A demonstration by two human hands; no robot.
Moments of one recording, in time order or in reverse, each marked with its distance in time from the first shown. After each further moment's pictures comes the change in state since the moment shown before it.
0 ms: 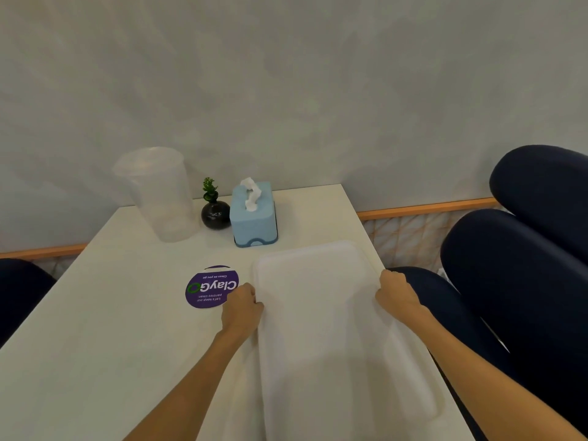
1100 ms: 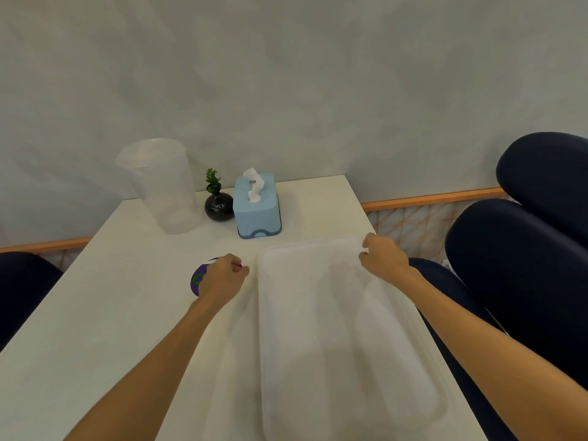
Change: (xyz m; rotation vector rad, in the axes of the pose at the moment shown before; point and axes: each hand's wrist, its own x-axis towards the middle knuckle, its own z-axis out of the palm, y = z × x) left_hand 0.023 -0.005 -0.054 -0.117 -0.038 -0.039; right_hand 0.009 -0.045 -0.027 -0.002 0.052 -0.163
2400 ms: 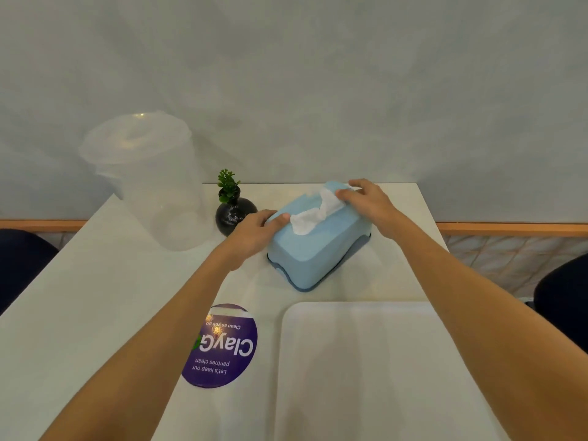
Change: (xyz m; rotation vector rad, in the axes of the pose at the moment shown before) left_hand 0.215 0.054 0.002 -0.263 -0.241 0.018; right_hand 0.248 -0.140 0.033 0.651 -0.195 -0.017
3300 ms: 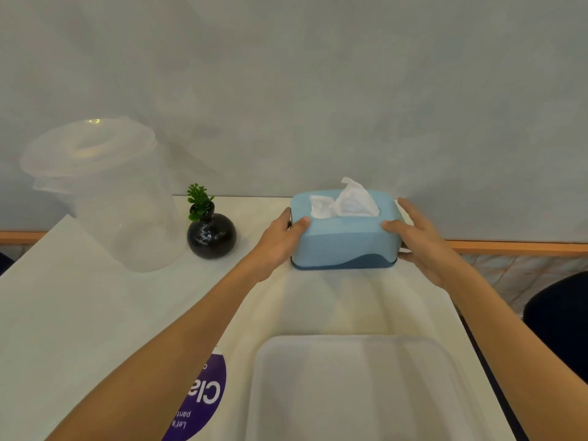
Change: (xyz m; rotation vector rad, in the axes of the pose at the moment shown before) left_hand 0.047 0.029 0.064 -0.192 -0.050 0.140; right_hand -0.004 0.063 -0.069 0.331 -0.007 0.081
